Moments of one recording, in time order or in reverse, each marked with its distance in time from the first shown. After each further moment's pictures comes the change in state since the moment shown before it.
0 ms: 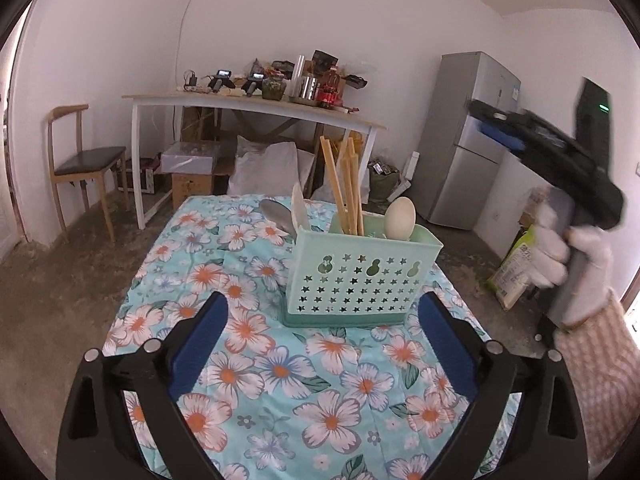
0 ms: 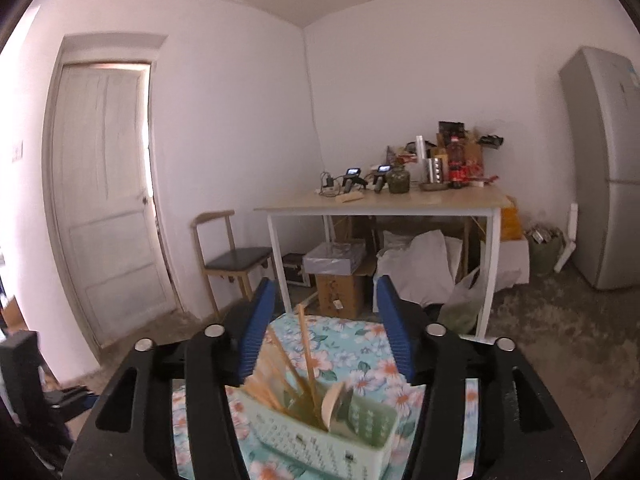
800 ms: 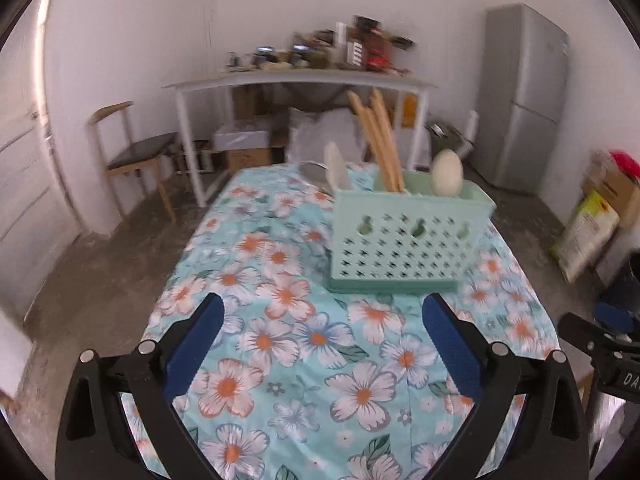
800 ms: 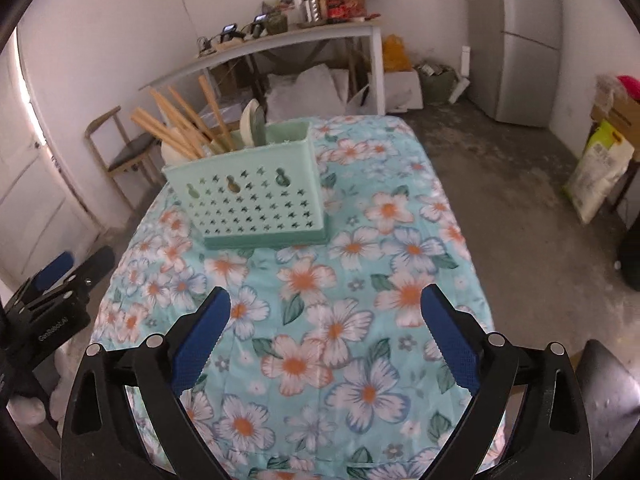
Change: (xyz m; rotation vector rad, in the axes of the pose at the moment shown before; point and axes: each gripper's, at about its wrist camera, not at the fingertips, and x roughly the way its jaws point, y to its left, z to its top) left arm 0.015 -0.026 -0.011 0.018 0.120 0.280; right arm -0.059 0.036 -0.117 0.228 0.531 -0.436
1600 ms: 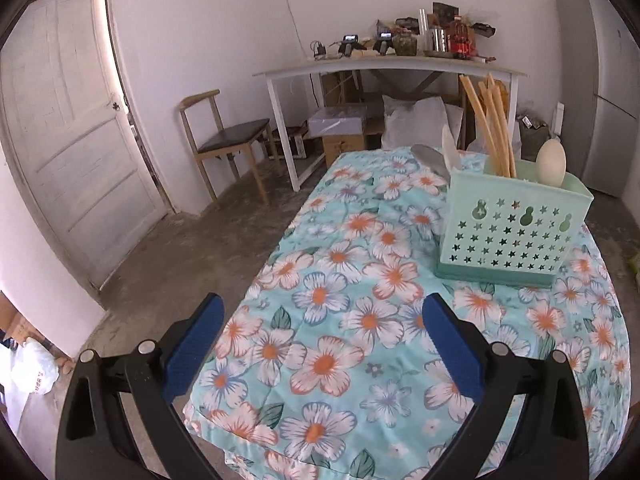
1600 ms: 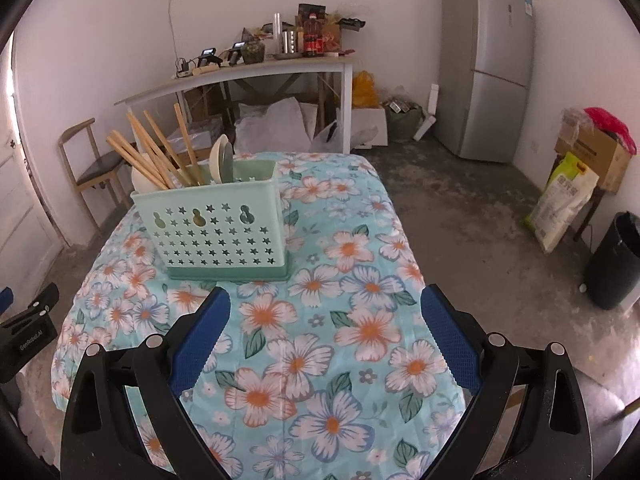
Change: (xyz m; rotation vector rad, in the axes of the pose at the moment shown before) left arm 0.002 0.030 -0.010 -0.027 0.063 0.345; right arm -0.002 -0.003 0.002 -0.034 -0.116 -0.138
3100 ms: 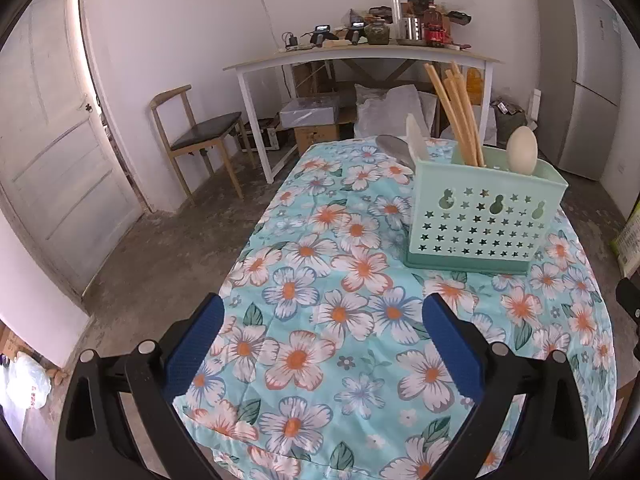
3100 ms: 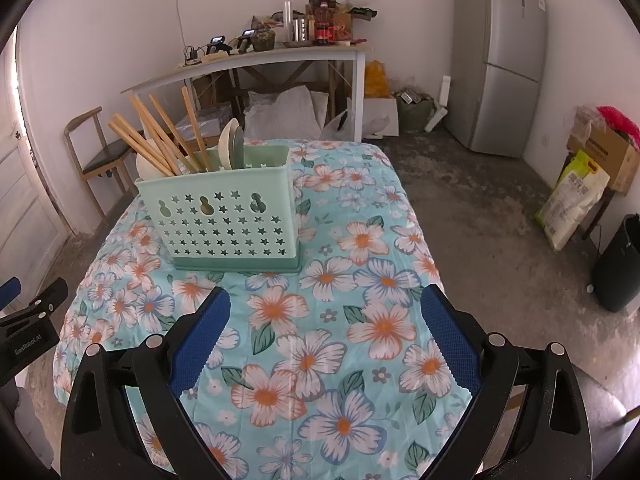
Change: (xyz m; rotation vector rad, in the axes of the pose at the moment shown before) left arm -0.002 -0.014 0.004 0.052 0.033 -0.093; right arm 0.015 0.006 0.000 -0.023 0.041 0.031
